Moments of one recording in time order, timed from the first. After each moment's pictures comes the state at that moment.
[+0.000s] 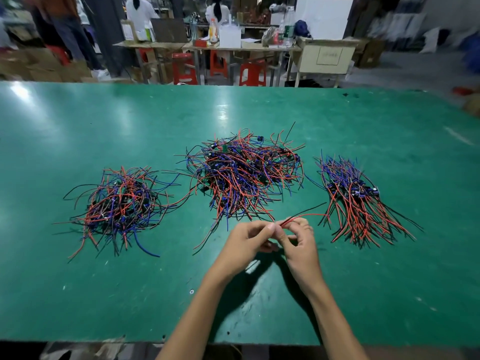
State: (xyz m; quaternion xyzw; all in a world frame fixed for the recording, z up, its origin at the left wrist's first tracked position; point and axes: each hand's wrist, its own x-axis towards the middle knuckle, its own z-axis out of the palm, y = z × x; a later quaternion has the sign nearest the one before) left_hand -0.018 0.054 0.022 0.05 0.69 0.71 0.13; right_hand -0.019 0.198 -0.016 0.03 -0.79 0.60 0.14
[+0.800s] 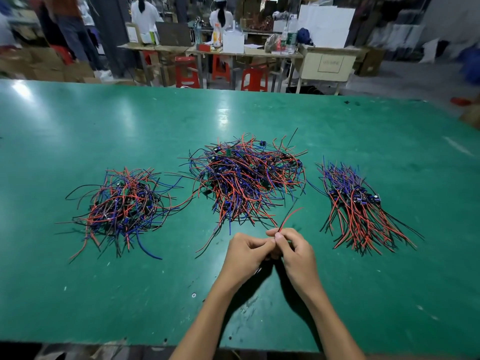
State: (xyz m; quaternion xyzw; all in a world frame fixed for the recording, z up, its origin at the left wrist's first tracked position) left_hand -0.010 0.056 -0.002 0.02 0.70 0.71 0.07; right_hand -0.016 0.191 -0.018 0.01 -0.78 0.61 0.08
